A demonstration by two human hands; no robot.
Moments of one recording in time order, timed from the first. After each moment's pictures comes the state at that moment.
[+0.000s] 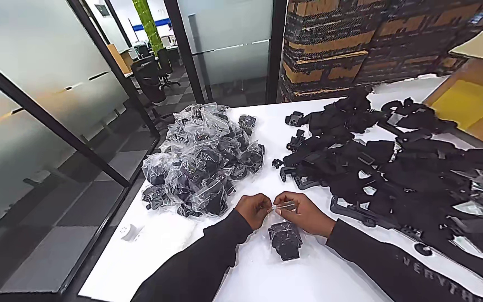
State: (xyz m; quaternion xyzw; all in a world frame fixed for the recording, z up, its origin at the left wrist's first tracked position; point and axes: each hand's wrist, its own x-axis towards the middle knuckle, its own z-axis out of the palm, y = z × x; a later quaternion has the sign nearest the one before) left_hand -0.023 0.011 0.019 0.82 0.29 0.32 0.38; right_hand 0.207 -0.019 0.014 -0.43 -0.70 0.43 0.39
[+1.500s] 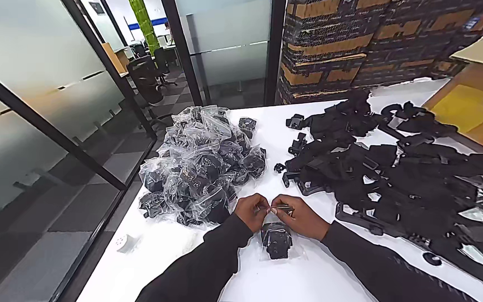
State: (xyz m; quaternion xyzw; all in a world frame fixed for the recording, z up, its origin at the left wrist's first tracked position) left_hand -0.026 0.027 0.011 0.80 0.30 0.39 0.35; right_hand 0.192 -0.001 0.010 -0.42 -0.77 0.32 0.36
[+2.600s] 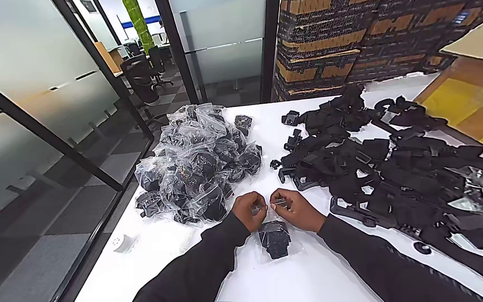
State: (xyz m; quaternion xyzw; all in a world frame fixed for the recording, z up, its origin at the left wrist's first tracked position) left_hand -0.025 0.023 0.005 0.80 0.28 0.42 0.32; right_hand 0.195 -0.003 0.013 -0.42 -0.71 0.40 0.39
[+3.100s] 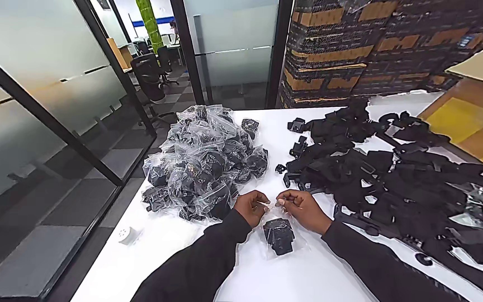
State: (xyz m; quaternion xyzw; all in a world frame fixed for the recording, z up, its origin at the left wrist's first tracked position) left_hand -0.035 0.023 0.025 0.70 0.34 0.34 0.52; right_hand 0.196 -0.001 0.015 -0.43 -0.64 0.43 0.47
